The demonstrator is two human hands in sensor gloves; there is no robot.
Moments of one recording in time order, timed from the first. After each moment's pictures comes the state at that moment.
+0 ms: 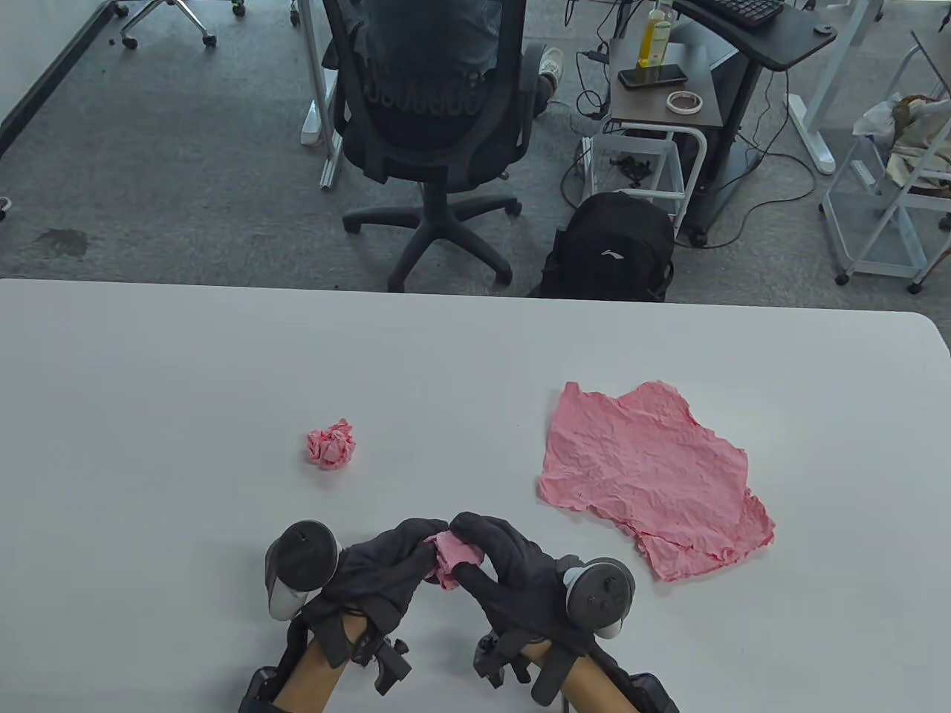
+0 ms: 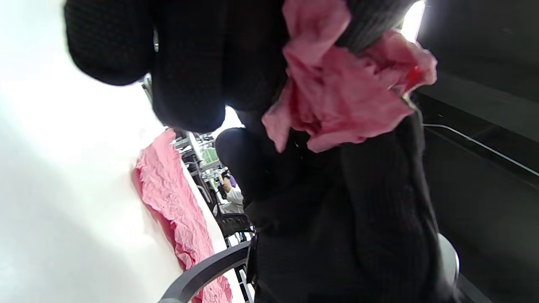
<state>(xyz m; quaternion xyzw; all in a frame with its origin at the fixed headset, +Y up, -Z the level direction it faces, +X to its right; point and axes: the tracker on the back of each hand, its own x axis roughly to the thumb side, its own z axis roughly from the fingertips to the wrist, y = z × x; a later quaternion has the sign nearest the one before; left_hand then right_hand) -0.160 -0.740 -0.278 -0.01 -0.28 0.55 0.79 0.082 -0.737 -0.269 0.28 -0.16 0.75 0.58</state>
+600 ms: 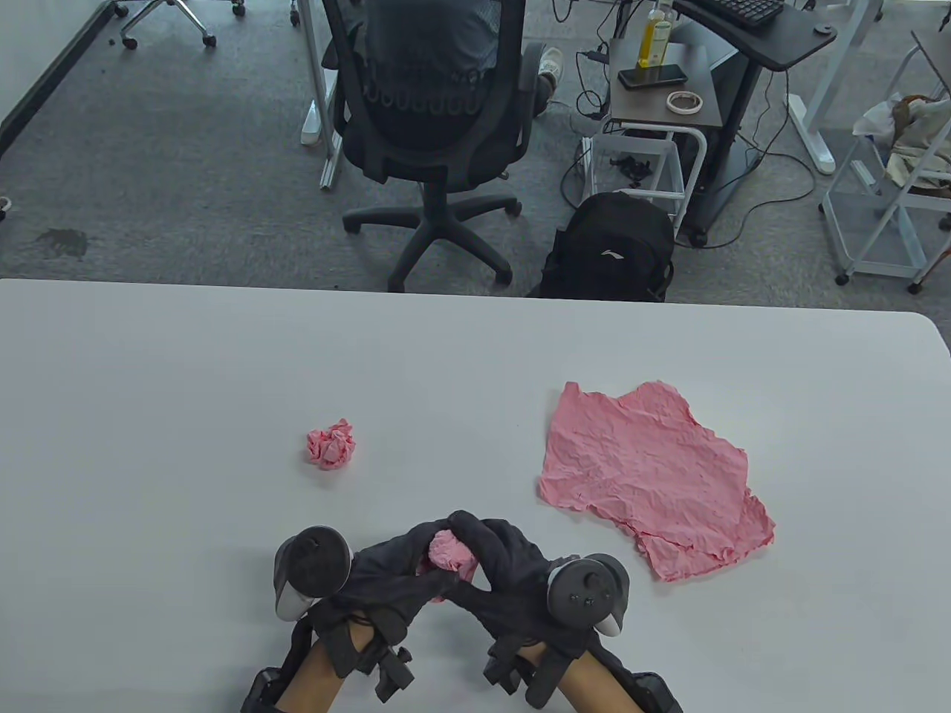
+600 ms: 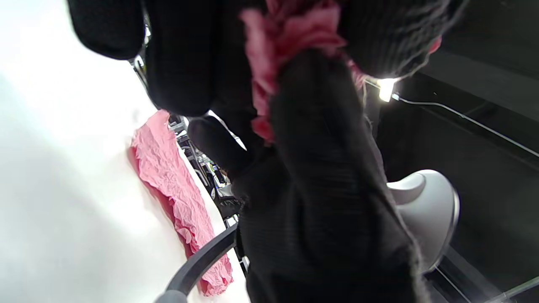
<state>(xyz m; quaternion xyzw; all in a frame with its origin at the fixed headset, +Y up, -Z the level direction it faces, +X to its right) -0.148 -0.744 -0.275 -0.04 -0.29 0.54 0.79 0.072 -0.739 -0.263 0.33 -0.10 0.83 0.45</state>
